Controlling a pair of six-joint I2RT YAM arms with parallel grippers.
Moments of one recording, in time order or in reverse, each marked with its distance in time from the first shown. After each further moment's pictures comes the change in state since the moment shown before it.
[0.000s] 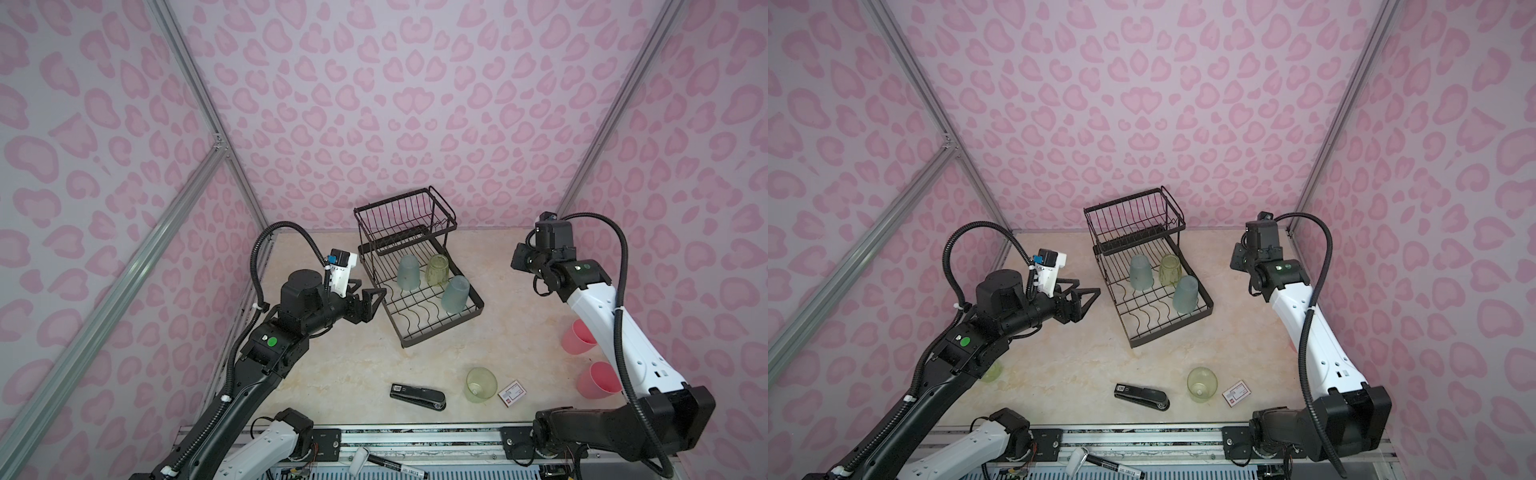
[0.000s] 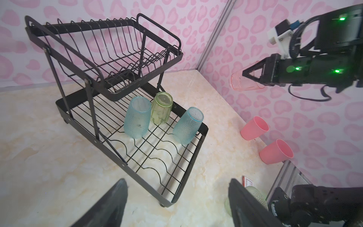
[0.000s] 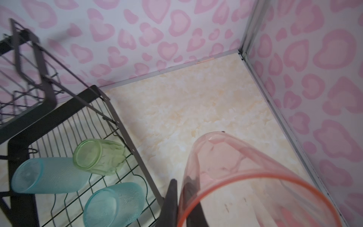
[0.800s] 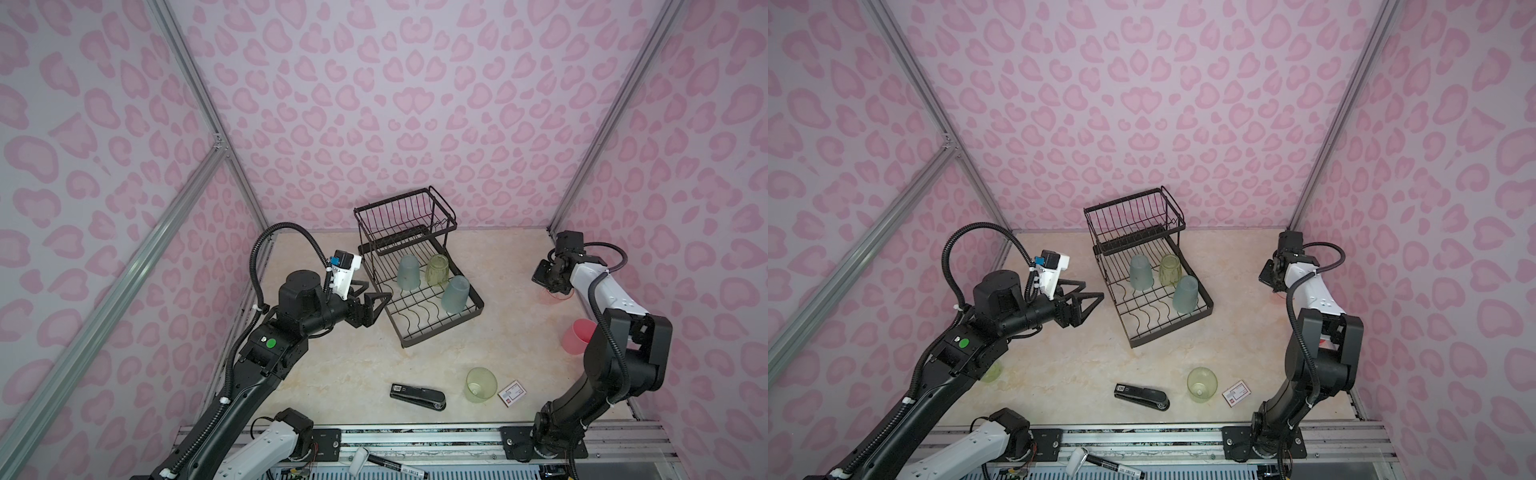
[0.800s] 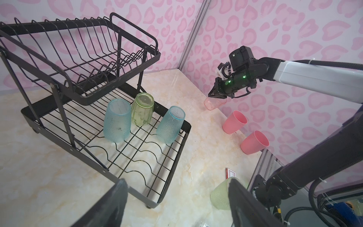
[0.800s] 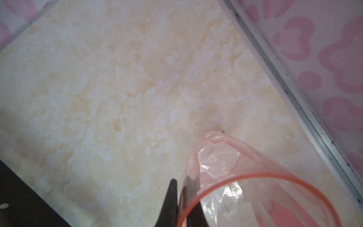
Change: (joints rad) left arm 0.000 -0.010 -0.015 0.027 0.142 0.016; right arm -0.389 0.377 -0.012 -0.014 -0.153 0.053
